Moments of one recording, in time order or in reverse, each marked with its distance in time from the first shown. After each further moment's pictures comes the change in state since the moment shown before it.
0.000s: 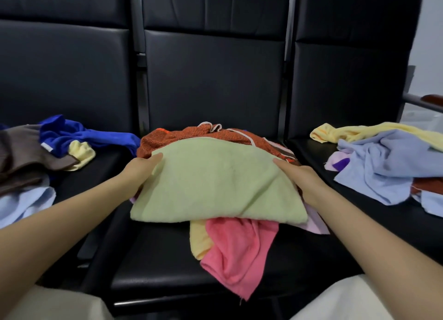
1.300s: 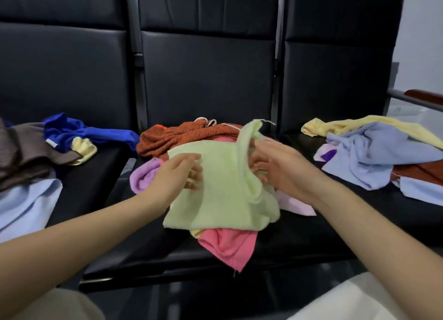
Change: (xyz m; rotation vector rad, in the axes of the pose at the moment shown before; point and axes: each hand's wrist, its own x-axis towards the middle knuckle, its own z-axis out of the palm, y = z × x) left_hand -0.124 0.011 0.042 -0.258 -0.233 0.373; right_hand -0.121 -0.042 0.006 0.206 -0.536 -0.200
